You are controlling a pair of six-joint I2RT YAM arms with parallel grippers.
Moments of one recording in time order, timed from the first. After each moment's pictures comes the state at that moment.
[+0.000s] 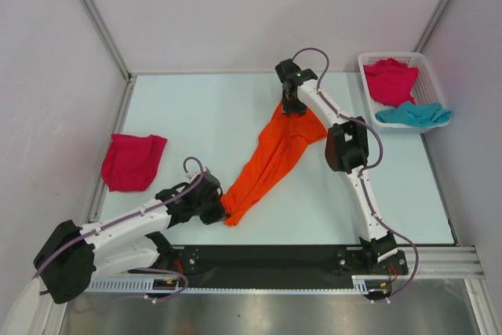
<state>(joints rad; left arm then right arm) -0.80 1.02 0.42 -0.44 0.00 -1.14 0.43 2.56 2.44 -1.04 0.29 0.45</state>
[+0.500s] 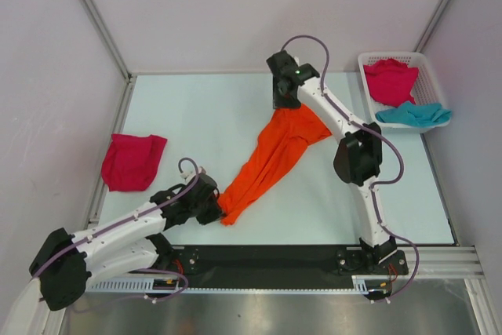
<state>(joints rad) -0.80 0.94 0.42 -0.52 -0.05 -1.15 0.53 2.27 2.28 -1.01 0.28 0.44</state>
